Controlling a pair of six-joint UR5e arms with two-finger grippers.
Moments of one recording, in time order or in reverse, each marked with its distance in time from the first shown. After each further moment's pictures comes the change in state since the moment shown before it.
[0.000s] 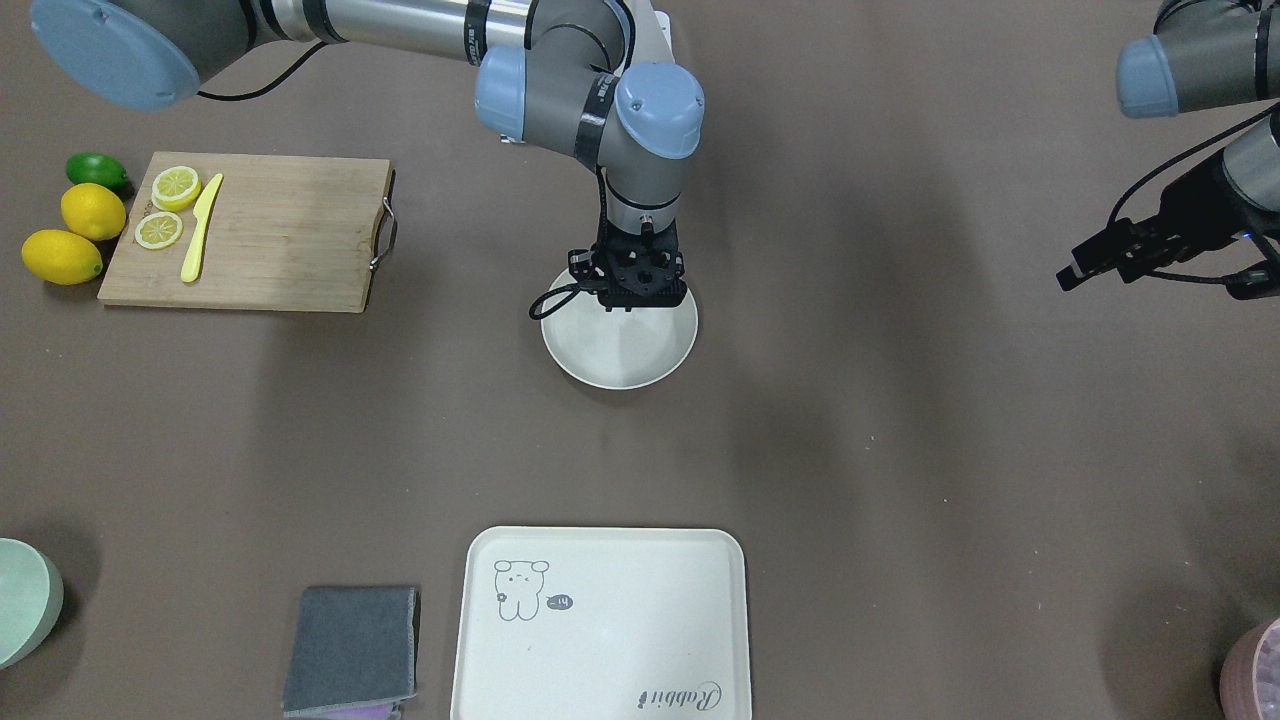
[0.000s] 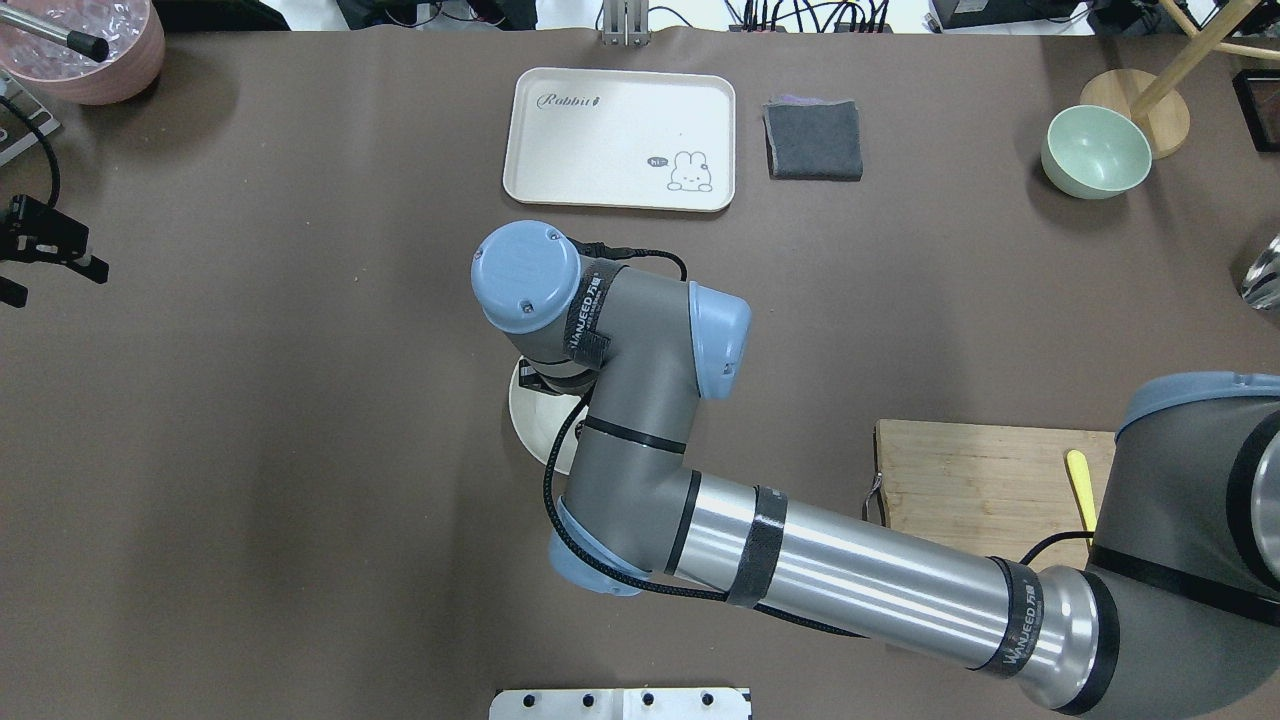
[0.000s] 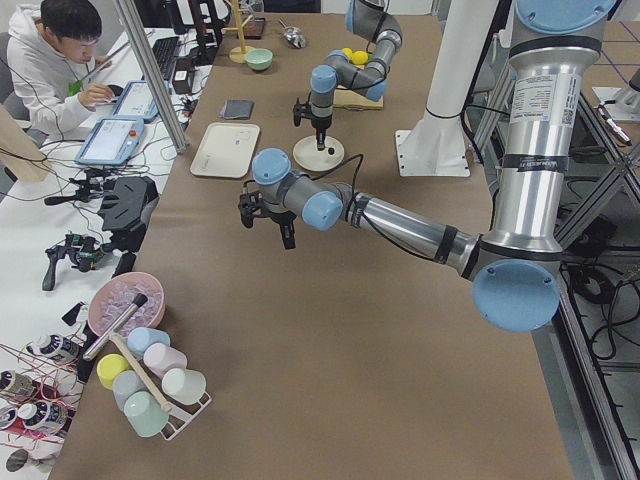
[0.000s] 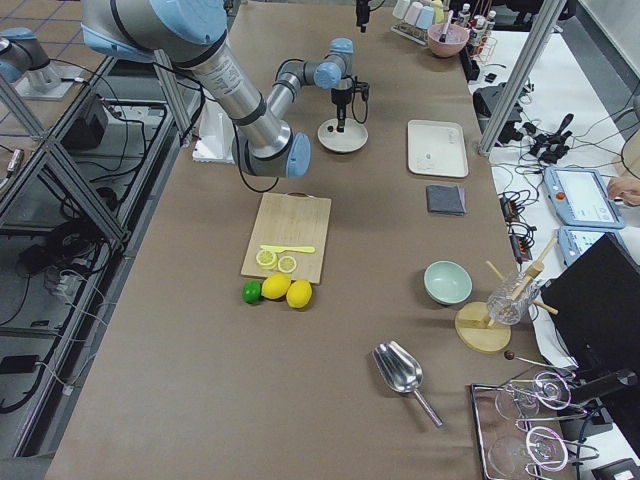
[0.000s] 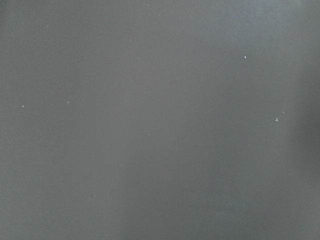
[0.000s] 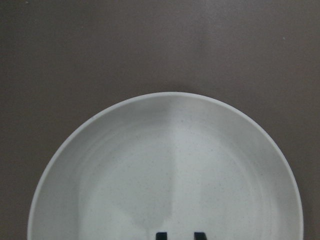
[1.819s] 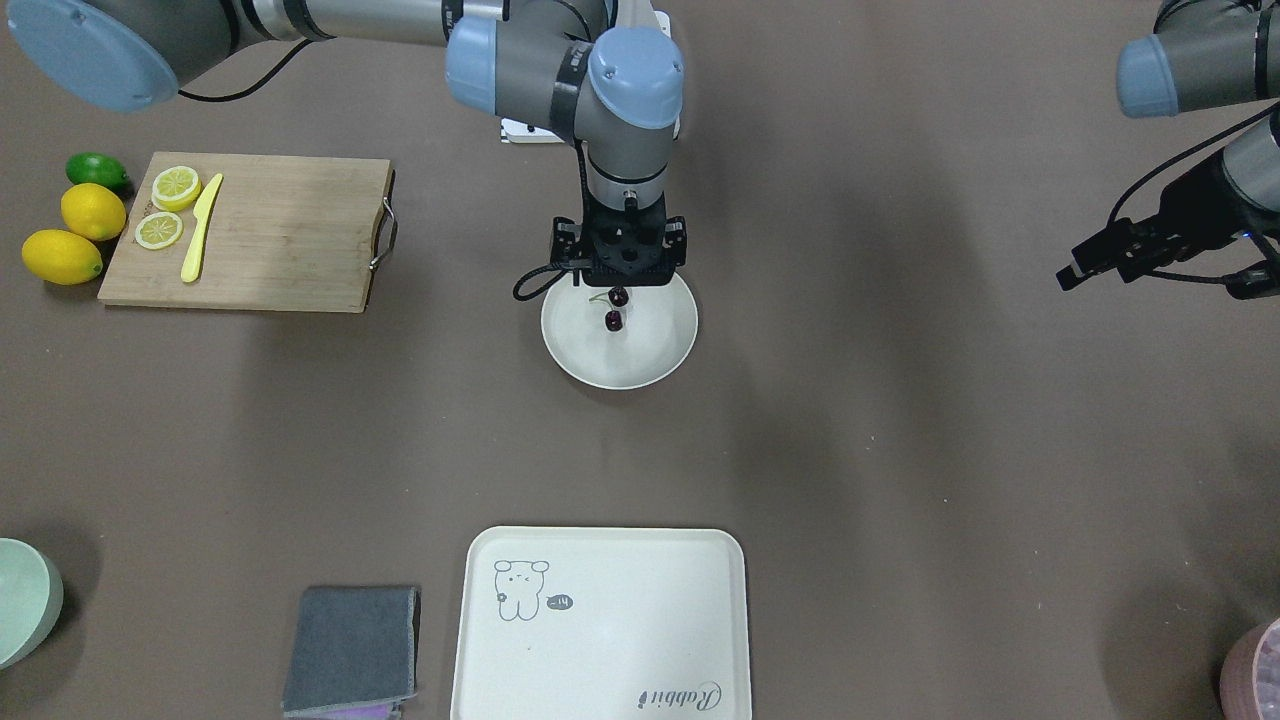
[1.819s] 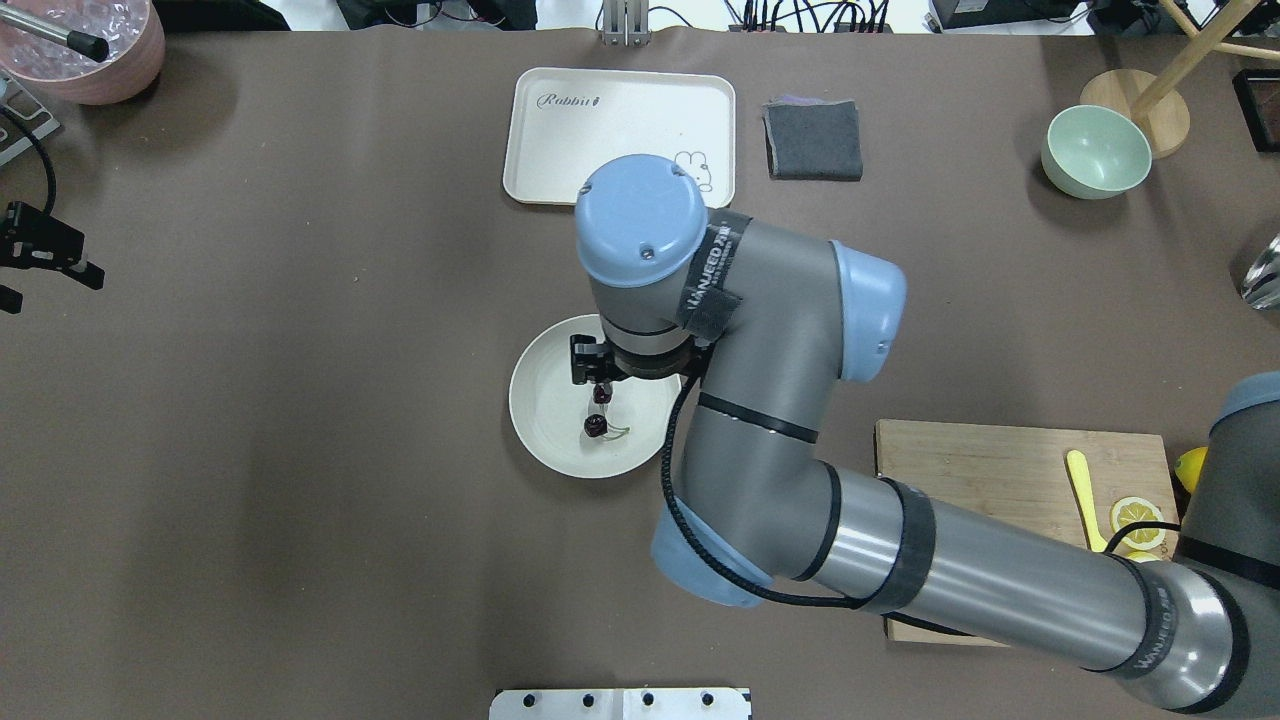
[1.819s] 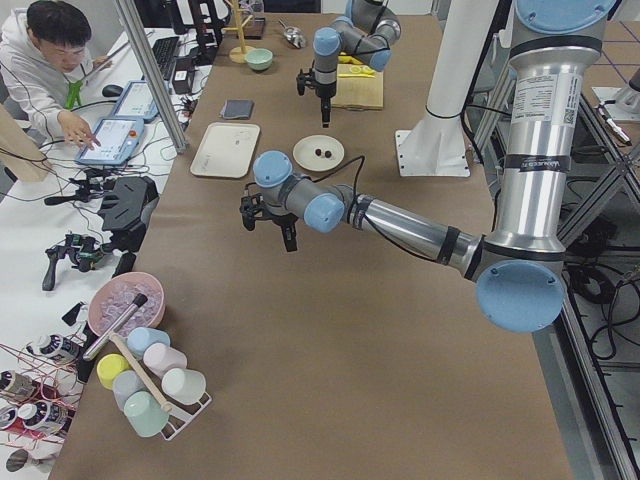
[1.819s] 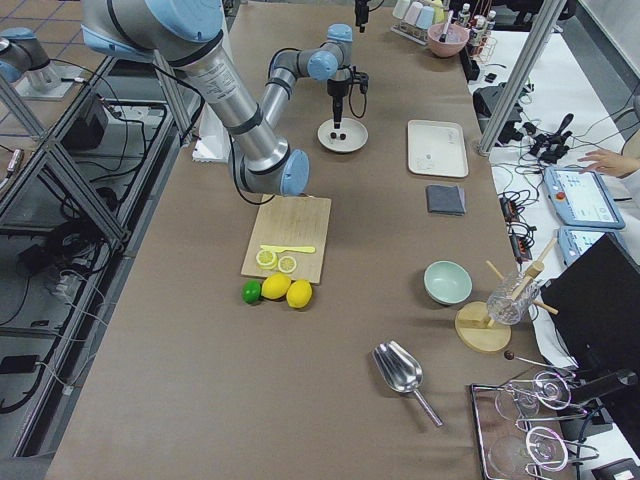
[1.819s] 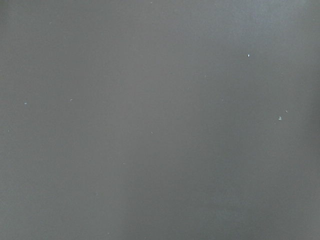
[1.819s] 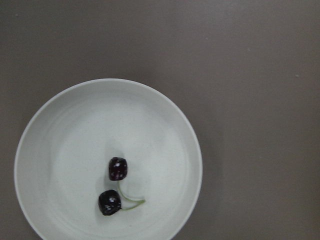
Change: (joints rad) left arm 0.001 0.017 -0.002 -0.004 0.000 0.010; right arm 0.078 -0.163 0.401 -0.230 0.103 -0.087
